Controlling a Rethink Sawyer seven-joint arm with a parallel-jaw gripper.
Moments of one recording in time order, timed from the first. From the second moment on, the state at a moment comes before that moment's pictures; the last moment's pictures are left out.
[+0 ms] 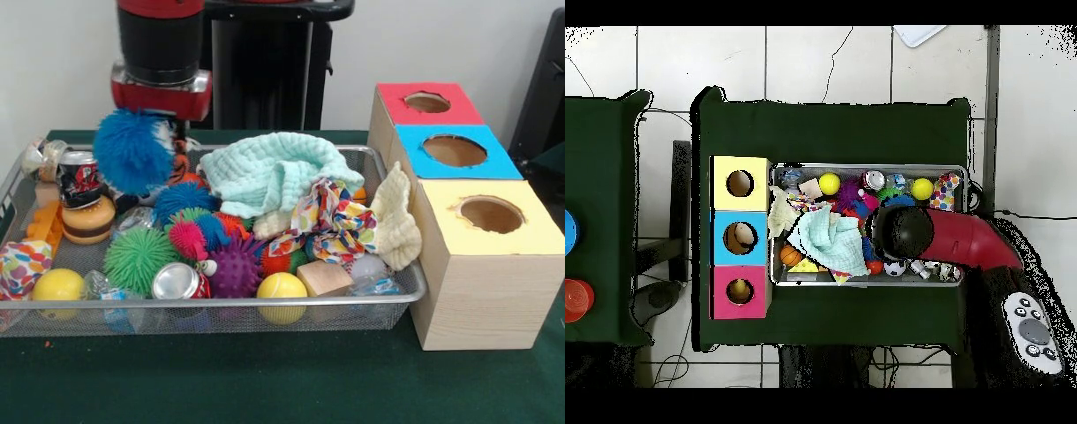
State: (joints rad) arm -0.53 -0.70 0.15 1.64 -0.35 0.70 1.62
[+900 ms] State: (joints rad) arm -0.60 -0.65 0.14 1.65 -0.33 0.70 1.62
